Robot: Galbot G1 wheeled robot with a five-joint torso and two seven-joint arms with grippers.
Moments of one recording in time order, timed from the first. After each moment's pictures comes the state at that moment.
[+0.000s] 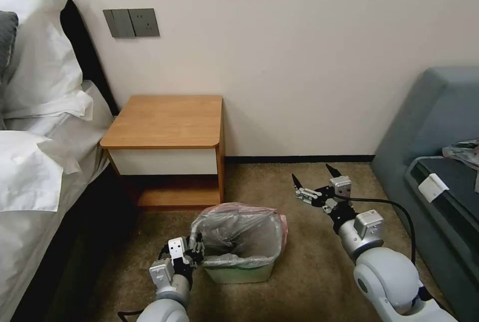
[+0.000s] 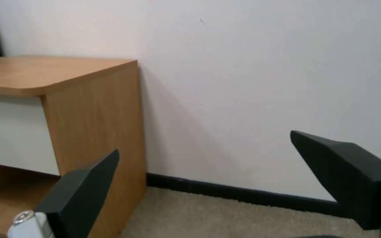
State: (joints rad) left arm 1.61 -1.39 -0.30 -2.05 -0.46 0.29 -0.35; right arm -1.40 1.11 0.42 2.16 0.28 -0.22 0.07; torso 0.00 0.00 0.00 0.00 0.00
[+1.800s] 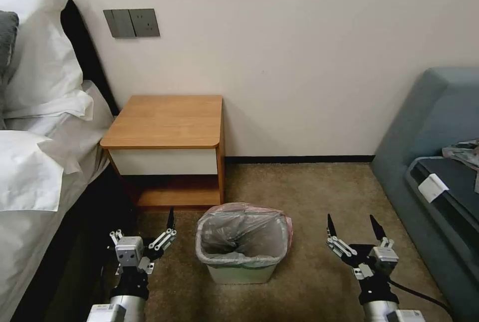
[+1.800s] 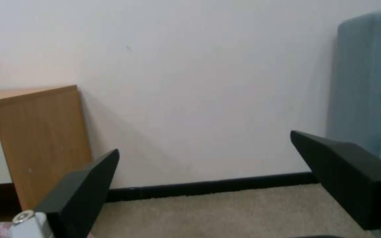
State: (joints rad) left arm 1.89 -1.47 -0.55 -2.28 -0.06 -0.22 -0.07; right arm -1.89 1.44 0.59 2.20 0.09 0.29 0.07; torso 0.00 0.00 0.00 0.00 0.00
